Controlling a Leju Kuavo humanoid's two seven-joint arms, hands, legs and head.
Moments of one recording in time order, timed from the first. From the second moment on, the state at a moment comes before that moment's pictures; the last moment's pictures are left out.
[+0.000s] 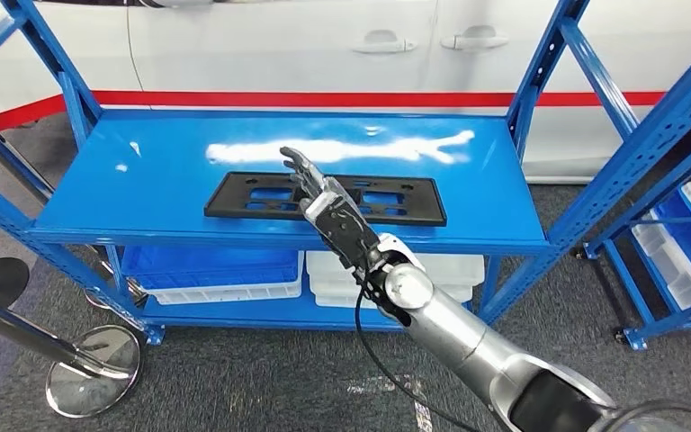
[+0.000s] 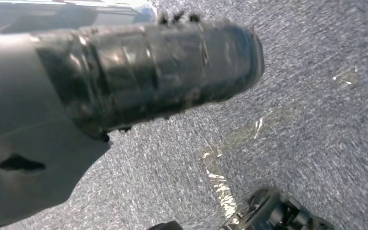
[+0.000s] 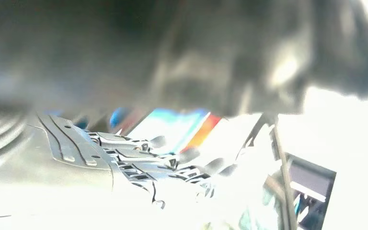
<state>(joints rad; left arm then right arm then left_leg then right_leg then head) -0.13 0.01 -1.04 -0.24 -0.04 0.30 0.00 -0.40 -0.16 0.52 -1.61 -0.10 -0.11 -0.20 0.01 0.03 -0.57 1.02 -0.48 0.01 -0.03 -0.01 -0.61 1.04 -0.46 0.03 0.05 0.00</state>
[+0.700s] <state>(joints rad) -0.17 0.00 -1.08 -0.24 -0.13 0.24 0.02 -0.79 0.01 0.65 -0.94 0.41 -0.34 -0.14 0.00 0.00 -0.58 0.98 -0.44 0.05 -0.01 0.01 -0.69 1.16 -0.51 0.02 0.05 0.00</state>
